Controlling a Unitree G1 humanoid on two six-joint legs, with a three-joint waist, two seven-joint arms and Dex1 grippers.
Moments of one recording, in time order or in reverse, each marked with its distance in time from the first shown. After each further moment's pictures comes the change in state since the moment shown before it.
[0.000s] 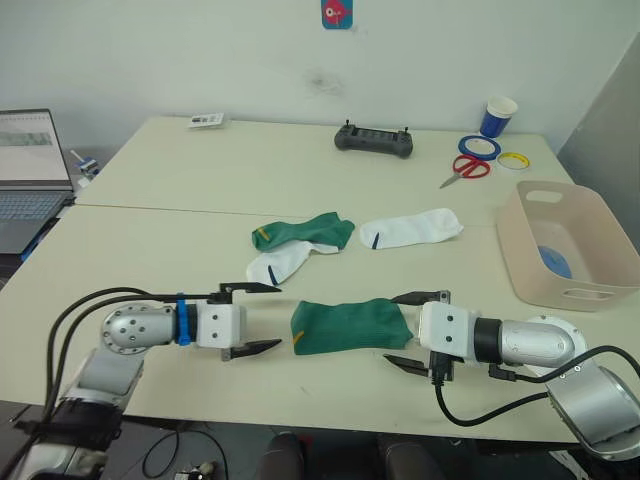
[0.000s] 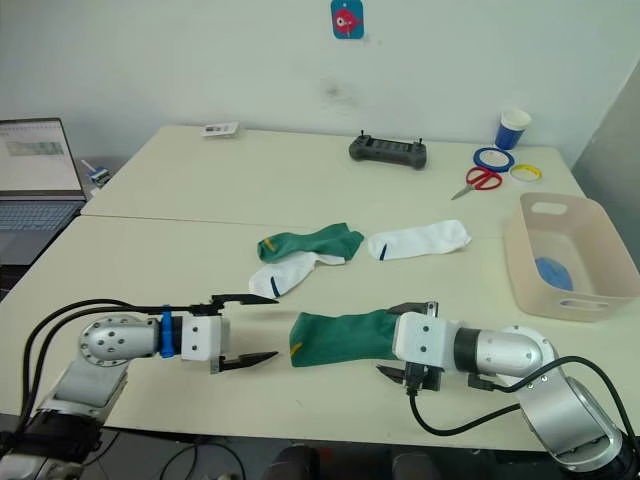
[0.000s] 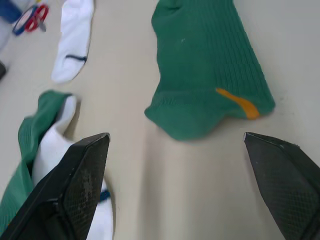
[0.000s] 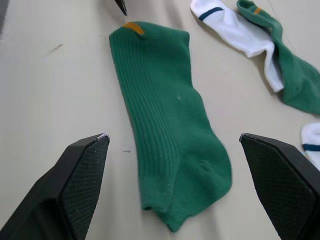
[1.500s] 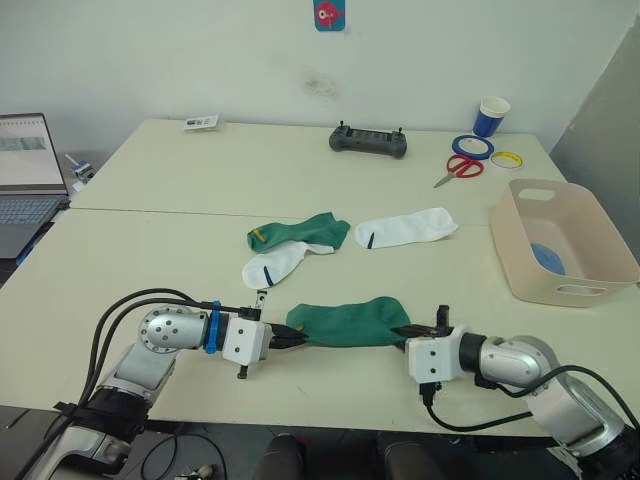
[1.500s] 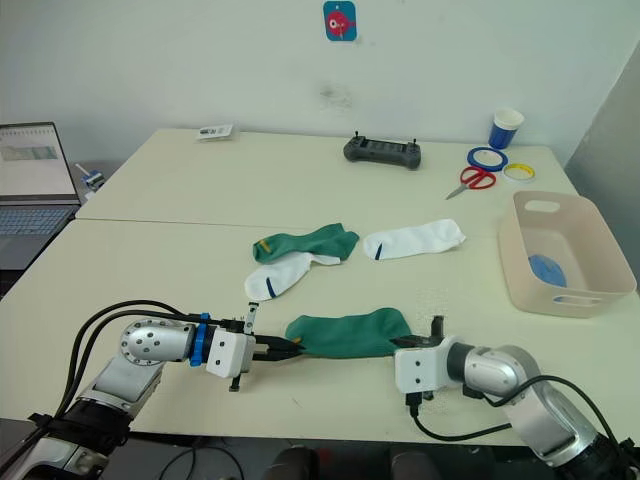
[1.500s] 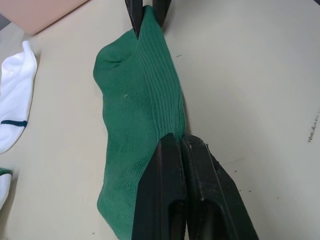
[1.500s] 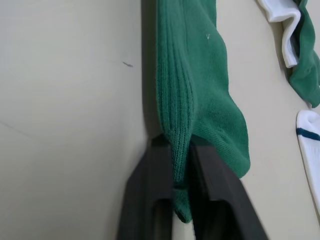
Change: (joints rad) left arm -0.018 -0.016 -0.141 -0.028 -0.107 0.060 -0.081; right arm 0.048 -0.023 0.149 0.376 -0.374 -0.615 -0.201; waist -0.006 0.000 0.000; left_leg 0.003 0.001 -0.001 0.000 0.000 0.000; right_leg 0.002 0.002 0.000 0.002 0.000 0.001
